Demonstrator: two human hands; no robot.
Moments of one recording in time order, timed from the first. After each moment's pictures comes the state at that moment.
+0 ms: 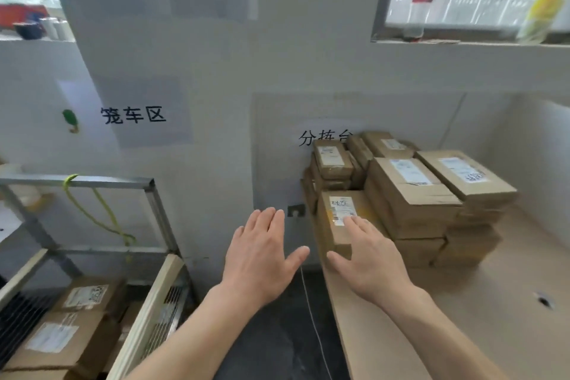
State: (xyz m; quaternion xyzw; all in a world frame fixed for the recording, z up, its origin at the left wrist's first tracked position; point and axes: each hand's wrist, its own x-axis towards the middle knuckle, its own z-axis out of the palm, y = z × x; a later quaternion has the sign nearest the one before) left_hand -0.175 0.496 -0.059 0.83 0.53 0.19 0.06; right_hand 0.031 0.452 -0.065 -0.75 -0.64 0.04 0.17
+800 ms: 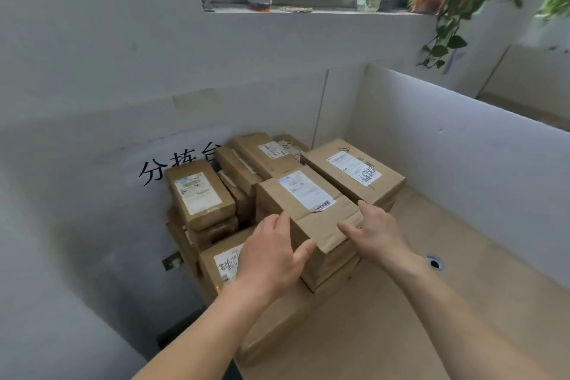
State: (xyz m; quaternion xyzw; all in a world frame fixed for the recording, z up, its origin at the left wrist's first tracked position) left_hand 0.110 0.693 -0.094 0.90 0.32 0.13 0.25; right_hand 0.288 0.576 -0.078 -0.93 -0.30 0.09 0.18
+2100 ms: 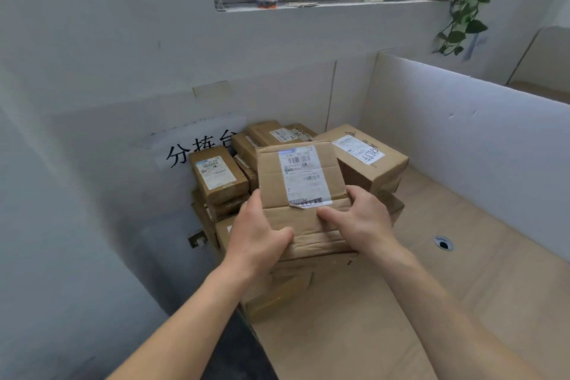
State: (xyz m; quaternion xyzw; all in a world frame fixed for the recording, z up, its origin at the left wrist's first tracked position) left_hand 0.064 0.661 -0.070 0.80 0.37 0.24 0.42; right_hand 0.230 0.549 -0.064 -0.86 -0.32 0.11 0.38
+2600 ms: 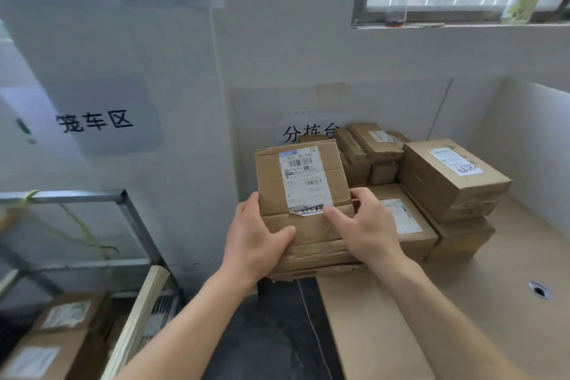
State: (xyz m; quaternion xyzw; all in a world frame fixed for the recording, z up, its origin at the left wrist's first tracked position) left_hand -0.125 0.559 -0.057 0.70 0.54 0.35 0.31; right_hand 0.075 0.512 -0.048 -0.74 -0.50 0.14 0.43
